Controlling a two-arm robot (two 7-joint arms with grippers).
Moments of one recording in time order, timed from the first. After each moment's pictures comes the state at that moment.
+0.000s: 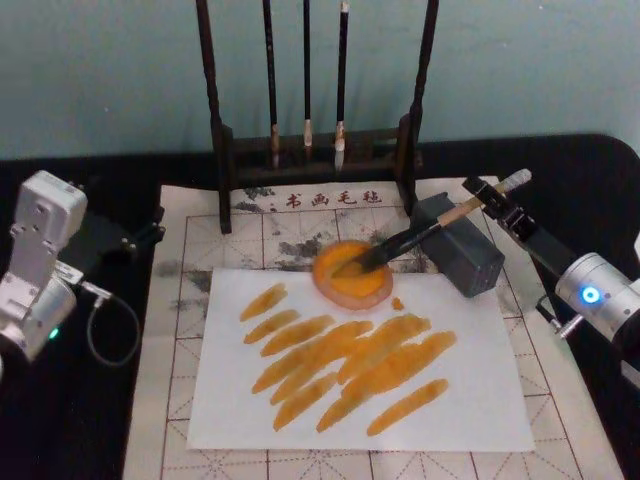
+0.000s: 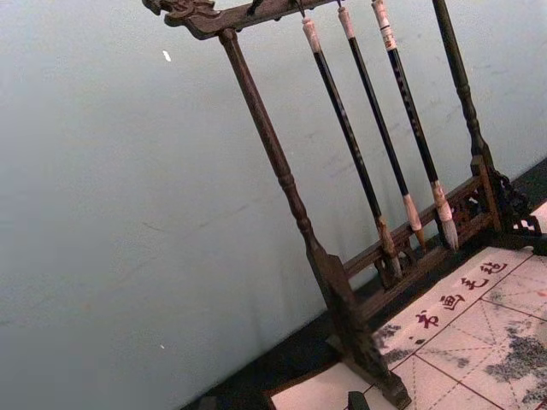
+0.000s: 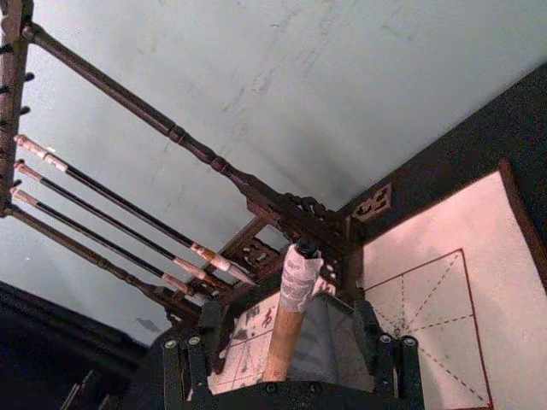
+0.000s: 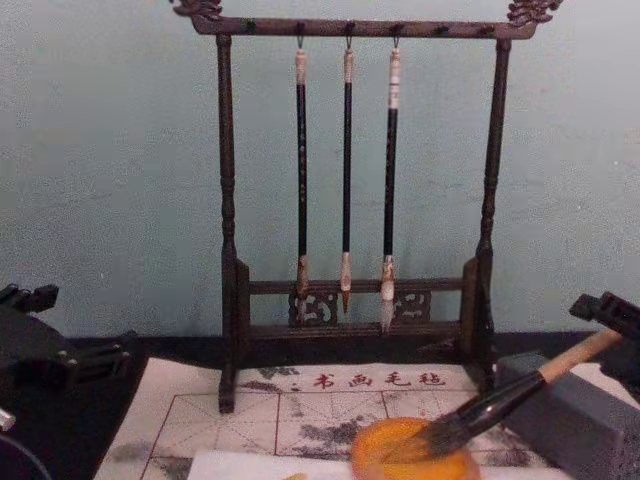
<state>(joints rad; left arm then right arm) -0.20 0.60 0.45 -1.41 -0.25 -0.12 0.03 0.28 0.36 -0.21 -1.15 1.21 0.26 0.42</state>
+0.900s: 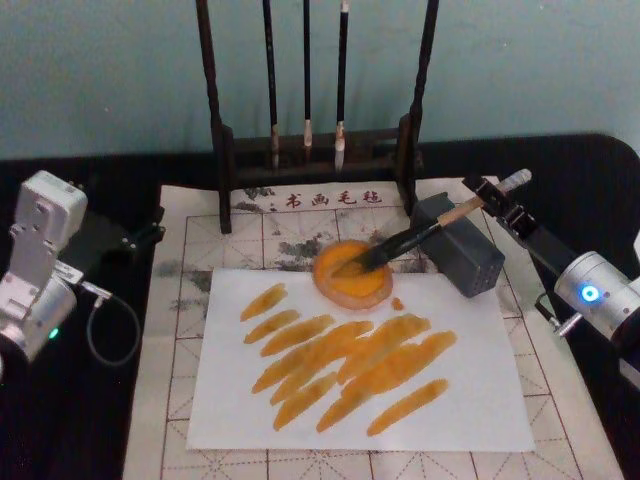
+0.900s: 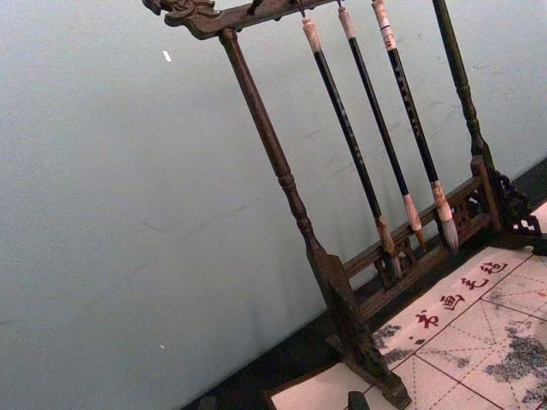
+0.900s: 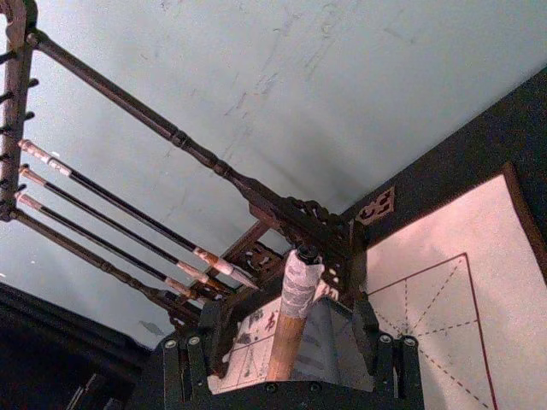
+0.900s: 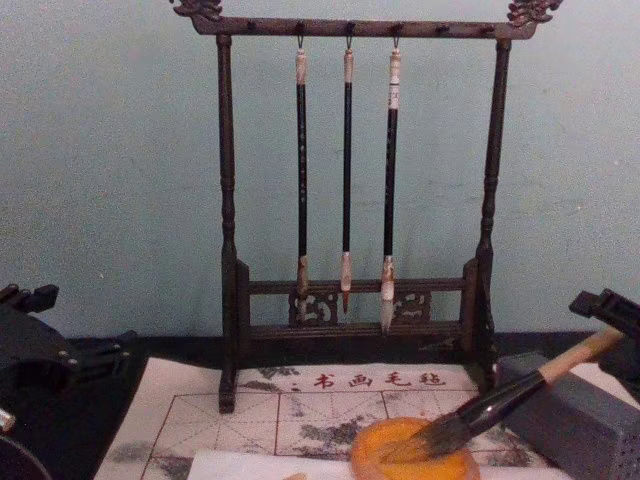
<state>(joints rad) -0.20 0.60 0.45 -1.41 -0.25 -0.12 0.03 0.29 0.36 -0.23 -1.13 1.22 0.25 0.43</state>
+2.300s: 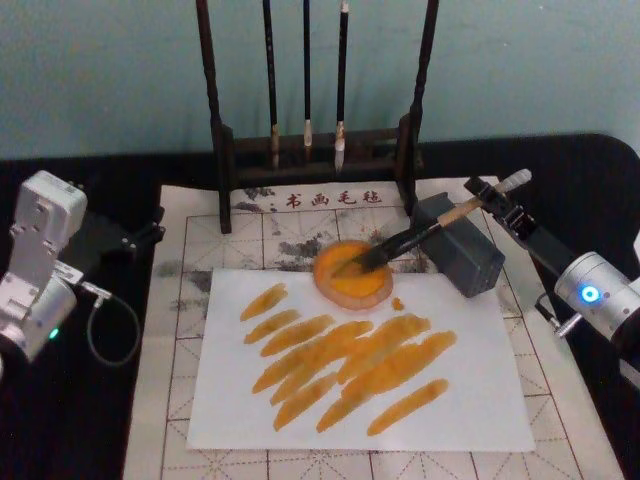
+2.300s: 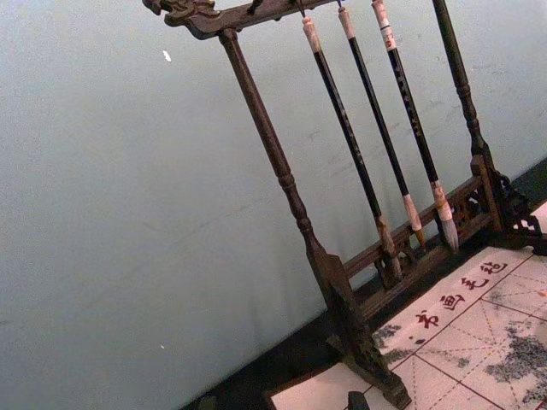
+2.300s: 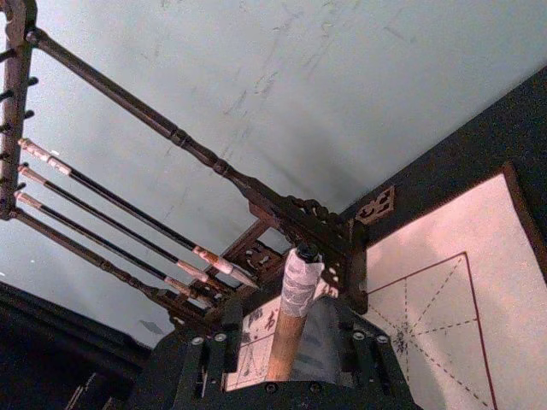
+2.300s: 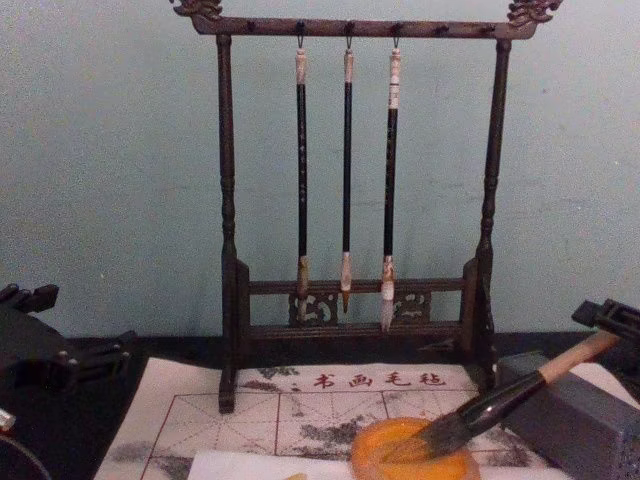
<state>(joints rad) -0.20 0.60 0.45 -1.41 -0.25 -0.12 0.03 0.29 0.36 -0.23 -1.13 1.22 0.25 0.43</state>
